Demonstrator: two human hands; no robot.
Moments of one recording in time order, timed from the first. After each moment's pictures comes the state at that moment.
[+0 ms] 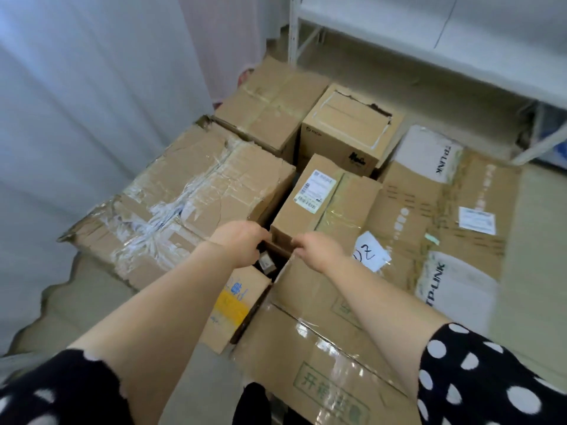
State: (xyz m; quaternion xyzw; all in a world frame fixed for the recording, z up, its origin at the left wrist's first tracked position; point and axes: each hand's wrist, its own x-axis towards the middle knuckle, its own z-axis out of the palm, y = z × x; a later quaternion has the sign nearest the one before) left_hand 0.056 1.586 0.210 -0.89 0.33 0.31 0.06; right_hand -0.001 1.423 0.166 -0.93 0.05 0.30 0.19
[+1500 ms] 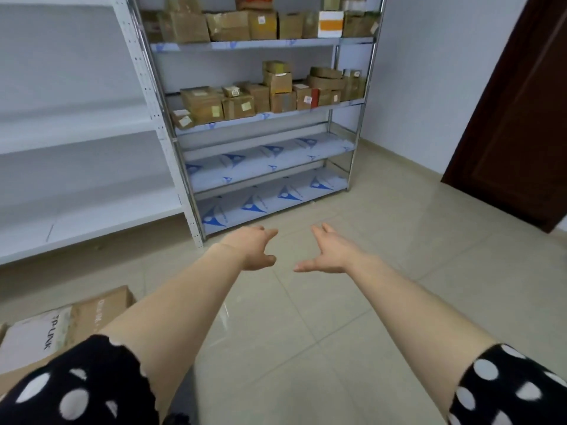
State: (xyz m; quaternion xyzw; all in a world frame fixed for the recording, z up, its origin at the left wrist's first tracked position) left_hand -0.529 0.807 0.479 -0.70 0.70 0.07 0.06; right_hand -0.710 0.746 0.456 -0.83 0.51 0.00 0.21
